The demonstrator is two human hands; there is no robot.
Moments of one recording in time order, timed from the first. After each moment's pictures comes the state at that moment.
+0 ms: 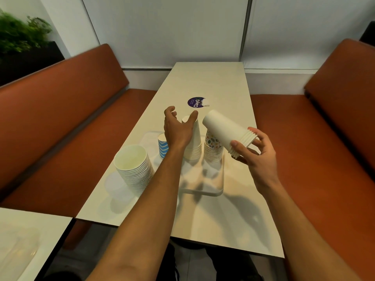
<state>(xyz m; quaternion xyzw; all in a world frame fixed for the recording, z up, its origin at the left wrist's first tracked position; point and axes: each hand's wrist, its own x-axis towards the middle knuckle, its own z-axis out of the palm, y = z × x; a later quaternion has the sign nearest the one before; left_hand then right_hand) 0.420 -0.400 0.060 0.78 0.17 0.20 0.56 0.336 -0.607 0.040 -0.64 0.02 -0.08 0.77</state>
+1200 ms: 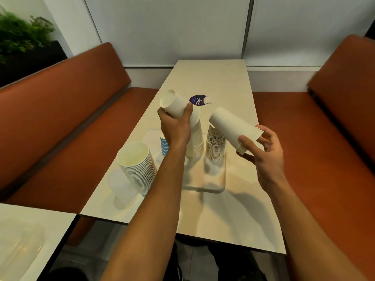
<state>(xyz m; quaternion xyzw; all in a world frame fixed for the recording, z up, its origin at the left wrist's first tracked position) 0.393 -0.405 0.082 0.66 0.20 0.26 0.68 0.334 -0.614 0.043 -0.61 0.05 -0.09 0.78</state>
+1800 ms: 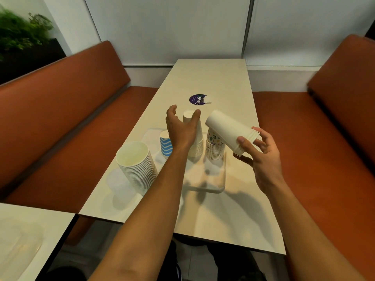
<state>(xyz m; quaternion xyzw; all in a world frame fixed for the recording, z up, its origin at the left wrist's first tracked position) 0.406 -0.409 0.062 0.76 0.18 0.21 0.59 0.332 -0.609 0.043 -0.61 0.05 -0.06 0.79</state>
